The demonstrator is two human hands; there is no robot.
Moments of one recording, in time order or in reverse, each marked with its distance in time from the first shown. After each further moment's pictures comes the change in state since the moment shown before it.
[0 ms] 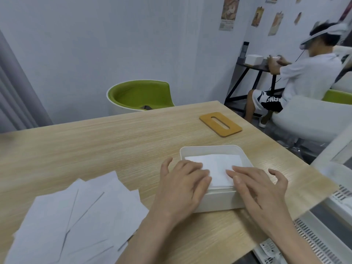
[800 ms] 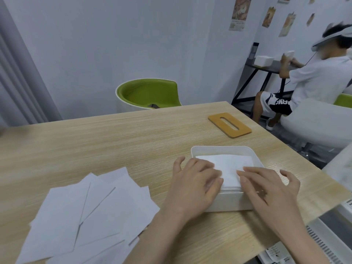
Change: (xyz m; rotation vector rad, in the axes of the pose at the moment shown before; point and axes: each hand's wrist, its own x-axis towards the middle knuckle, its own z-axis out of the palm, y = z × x) left_hand 0.000 0.001 -0.004 -0.121 -0.012 -0.013; right_hand 0.005 -0.012 0.001 -0.056 0.007 0.057
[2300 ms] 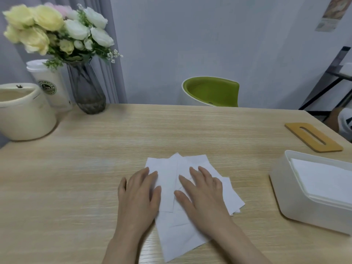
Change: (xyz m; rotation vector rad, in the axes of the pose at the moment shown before) left_hand -0.205 -0.166 -0.091 0.175 0.316 -0.720; right_hand -0.049 -0.231 0.147 0.058 -0.587 -0.416
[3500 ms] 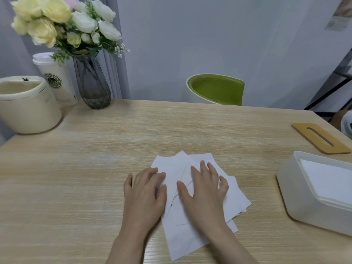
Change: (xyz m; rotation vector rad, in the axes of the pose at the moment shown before) left_hand 0.001 -0.003 0.005 -0.053 0.077 0.047; right_hand 0.008 -0.029 0.009 0.102 0.171 0.230
